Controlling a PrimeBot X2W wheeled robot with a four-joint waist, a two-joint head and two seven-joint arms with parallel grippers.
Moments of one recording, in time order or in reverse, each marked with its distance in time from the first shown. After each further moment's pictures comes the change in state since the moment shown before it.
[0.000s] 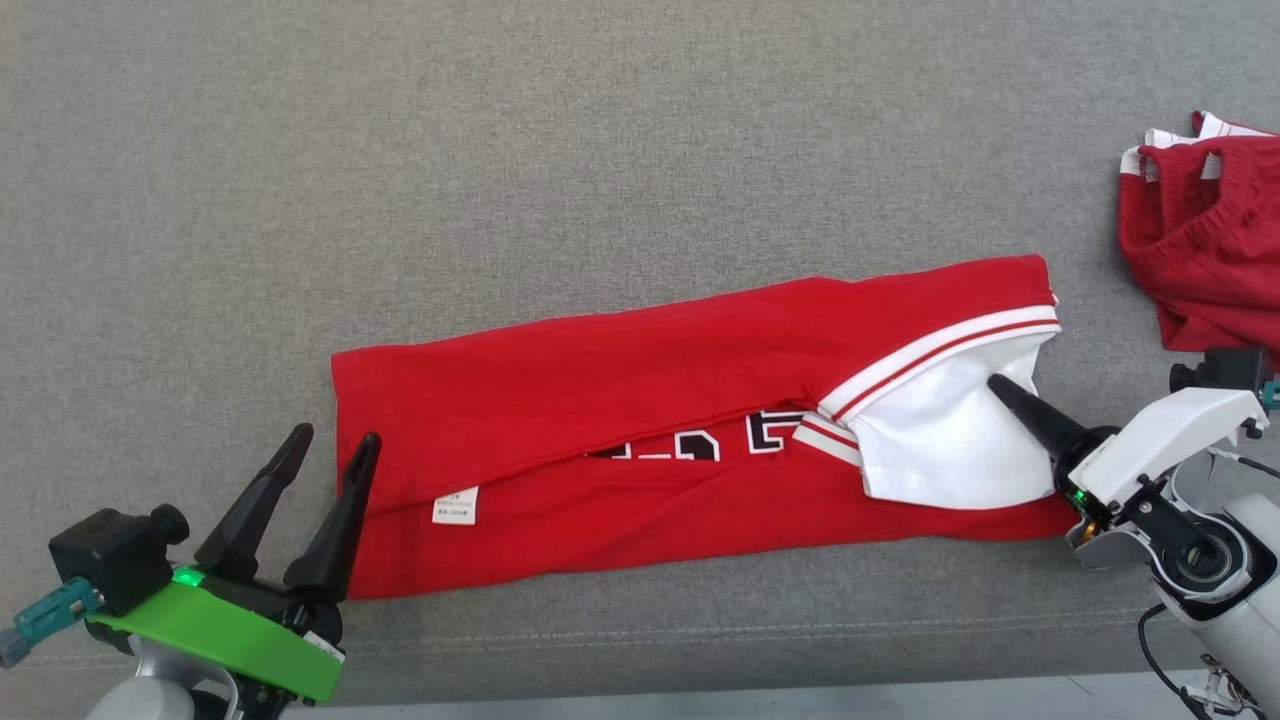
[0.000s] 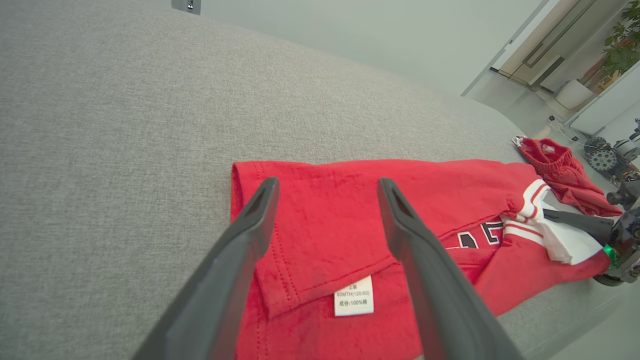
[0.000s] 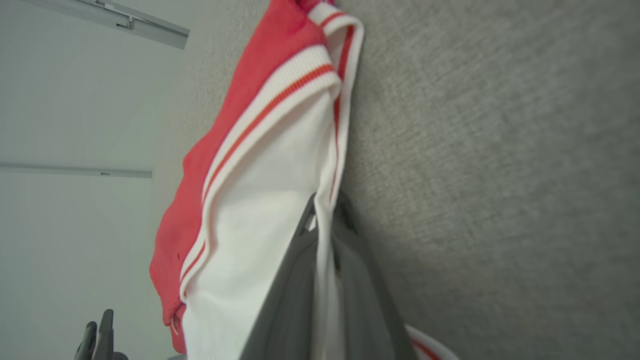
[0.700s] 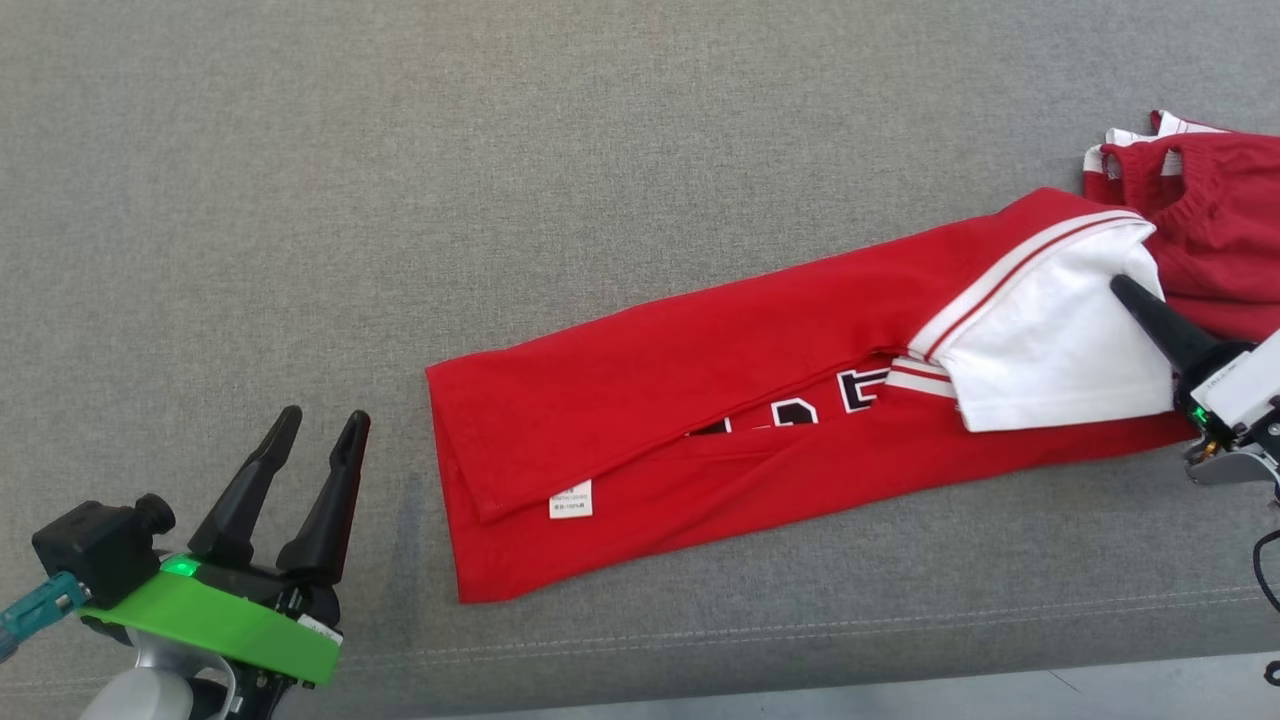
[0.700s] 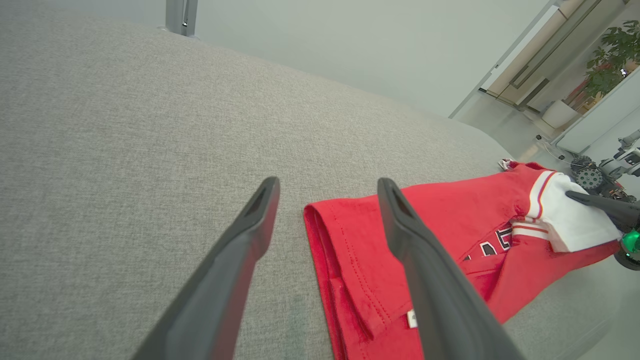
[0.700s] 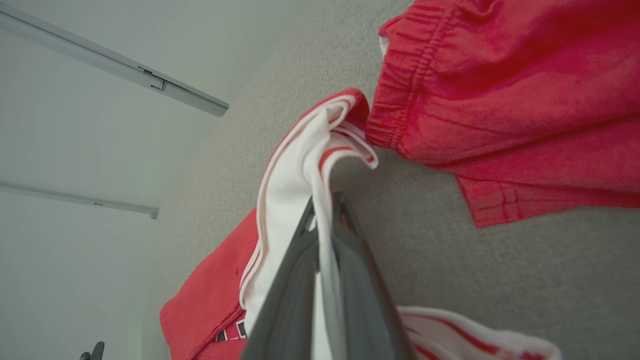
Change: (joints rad) left arm 0.001 -0.039 0.048 -0.006 0.000 0.000 0.000; right arm -0.048 -0.153 -0.088 -0.037 0.001 0.027 0.003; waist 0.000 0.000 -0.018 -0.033
